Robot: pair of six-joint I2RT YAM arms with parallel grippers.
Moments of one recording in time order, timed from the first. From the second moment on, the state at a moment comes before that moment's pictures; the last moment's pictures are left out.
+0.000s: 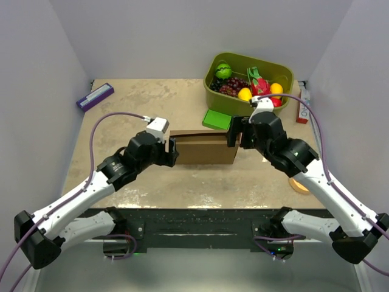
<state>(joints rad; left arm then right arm) -0.74 0.98 0.83 -0.40 -0.21 -0.36 0.70 1.05 1.21 -0.73 0.35 0.46</state>
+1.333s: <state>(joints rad) -0.52 1.09 0.83 -0.13 0.05 -0.34 0.63 1.19 1.07 -0.53 0.40 0.47</state>
